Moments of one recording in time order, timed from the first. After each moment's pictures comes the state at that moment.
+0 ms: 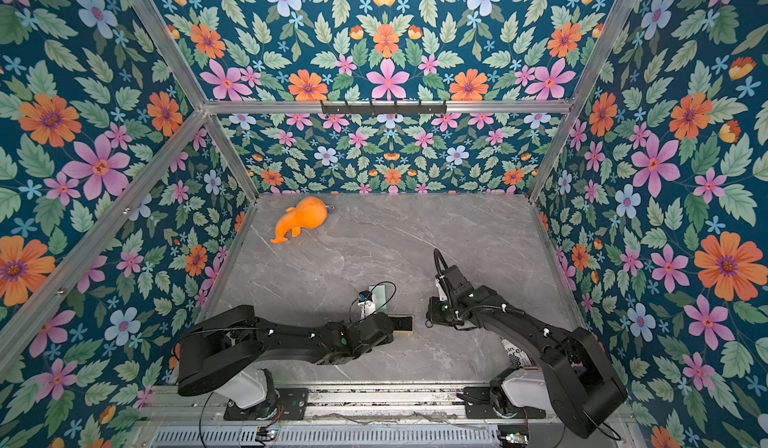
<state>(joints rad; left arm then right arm) -1.23 1.60 0.62 0.07 -0.38 -1.23 0.55 1.25 0.65 -0.51 -0.25 0.63</state>
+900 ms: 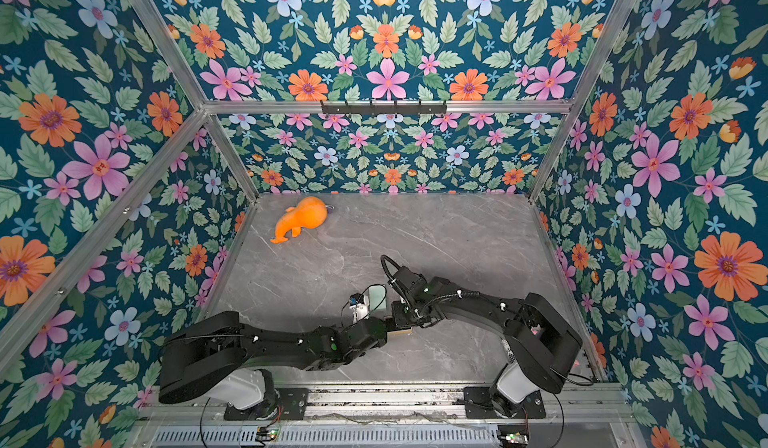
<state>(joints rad) -1.24 1.51 0.54 0.11 -0.41 -1.27 0.85 1.56 0.93 -0.57 -0.15 0.68</state>
